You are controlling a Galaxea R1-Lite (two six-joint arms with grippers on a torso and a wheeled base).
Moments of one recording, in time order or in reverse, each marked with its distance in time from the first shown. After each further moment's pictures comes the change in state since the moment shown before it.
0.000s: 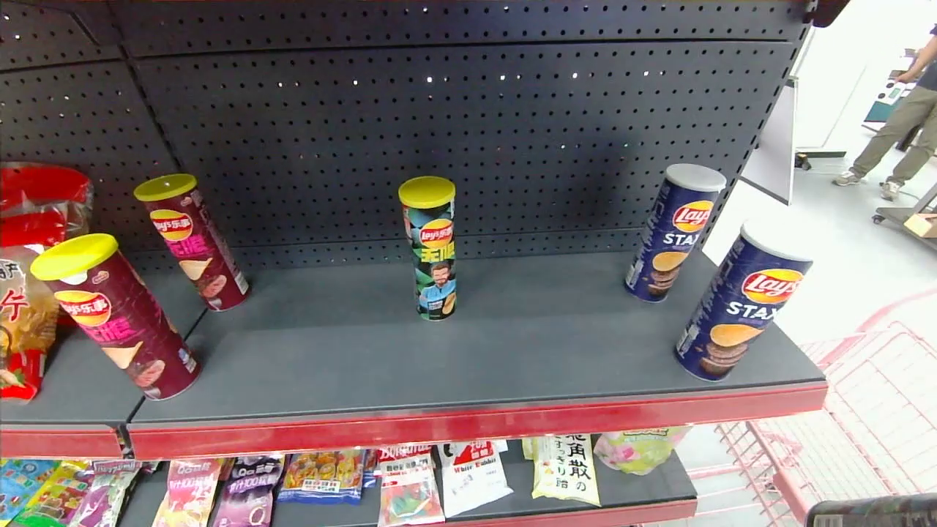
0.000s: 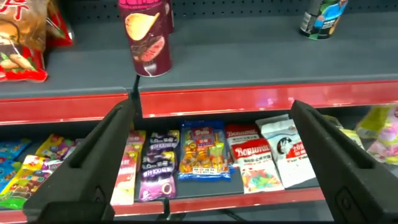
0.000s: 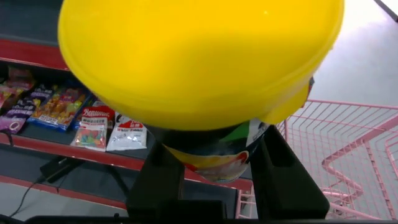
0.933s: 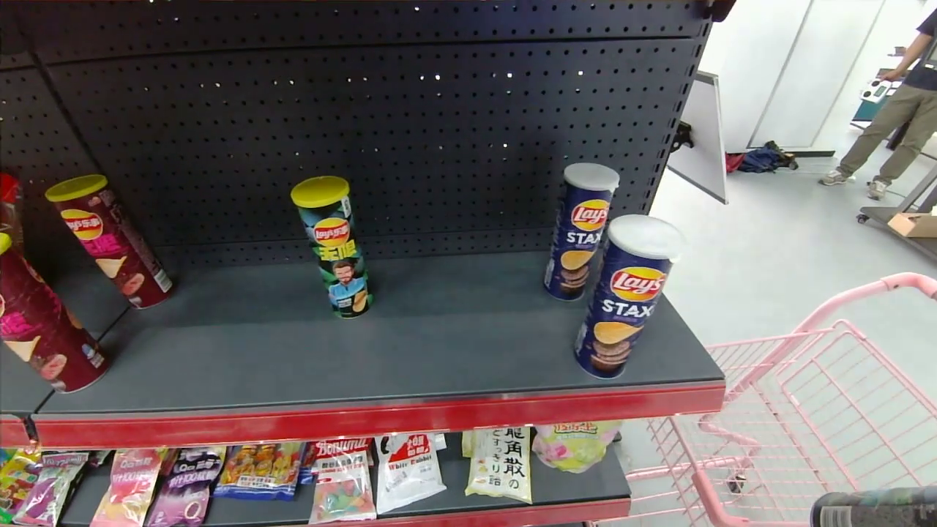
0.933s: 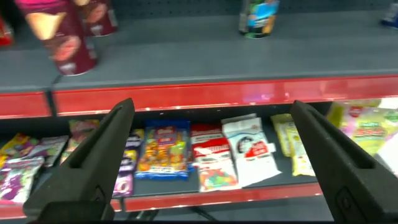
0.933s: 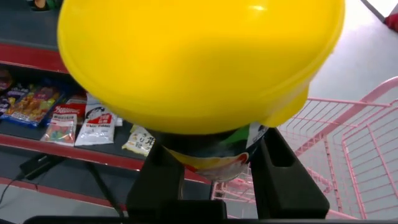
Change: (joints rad) left arm 0.000 0.000 0.000 0.000 0.000 0.001; right arm 0.000 0.015 -0.033 0.000 -0.003 0.004
